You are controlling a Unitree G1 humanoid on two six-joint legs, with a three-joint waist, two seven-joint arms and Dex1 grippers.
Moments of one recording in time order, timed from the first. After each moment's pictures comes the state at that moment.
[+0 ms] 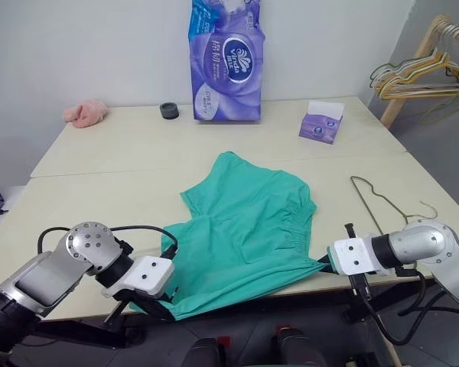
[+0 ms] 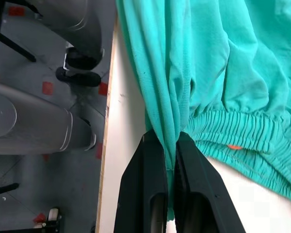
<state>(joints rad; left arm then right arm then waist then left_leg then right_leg) -0.21 1.18 -0.36 -0.24 -0.31 0.16 -1.59 -0.21 -1.08 0.28 -0.44 0.08 0.22 1.19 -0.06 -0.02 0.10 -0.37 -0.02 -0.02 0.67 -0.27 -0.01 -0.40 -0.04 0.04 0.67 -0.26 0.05</state>
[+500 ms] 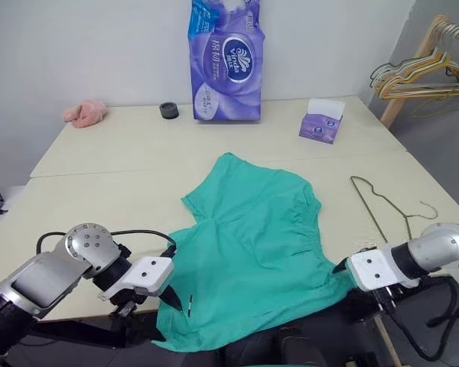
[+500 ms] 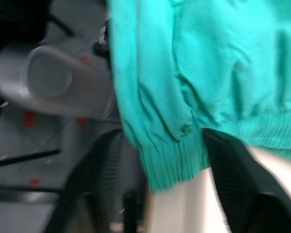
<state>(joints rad) -0.20 1.18 -0.35 -0.27 -0.38 0.24 -1.61 -0.11 -1.22 0.20 -0.47 0.12 0.20 1.34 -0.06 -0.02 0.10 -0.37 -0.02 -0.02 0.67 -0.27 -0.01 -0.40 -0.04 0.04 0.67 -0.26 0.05</state>
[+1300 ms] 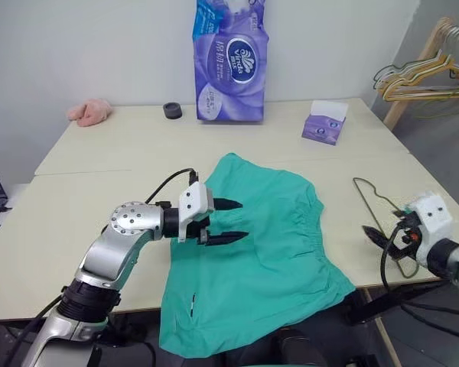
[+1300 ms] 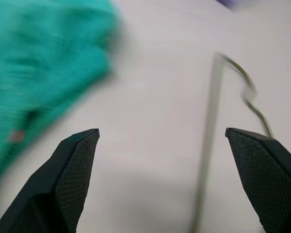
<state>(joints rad) -0.41 0.60 -0.18 -0.20 -0.35 0.27 -1.09 0.07 -0.60 -0.45 -0.48 0.29 0.99 0.46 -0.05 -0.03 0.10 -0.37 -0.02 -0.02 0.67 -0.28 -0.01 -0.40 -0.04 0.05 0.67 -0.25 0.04</state>
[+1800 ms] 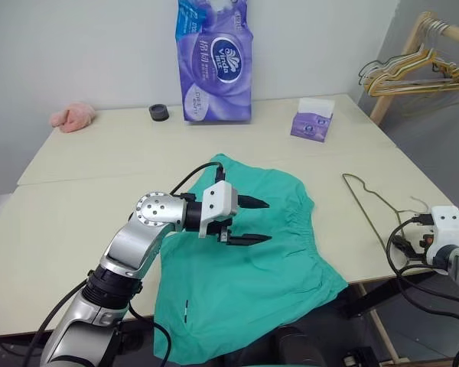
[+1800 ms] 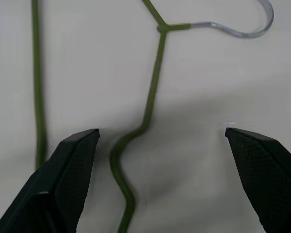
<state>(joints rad) -0.48 0.54 -0.26 -0.18 -0.31 0.24 -1.15 -0.12 -0.72 -0.35 -0.03 0.22 0.97 0.42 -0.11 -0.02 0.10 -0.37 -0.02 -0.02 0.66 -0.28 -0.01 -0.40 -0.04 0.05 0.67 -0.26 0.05</state>
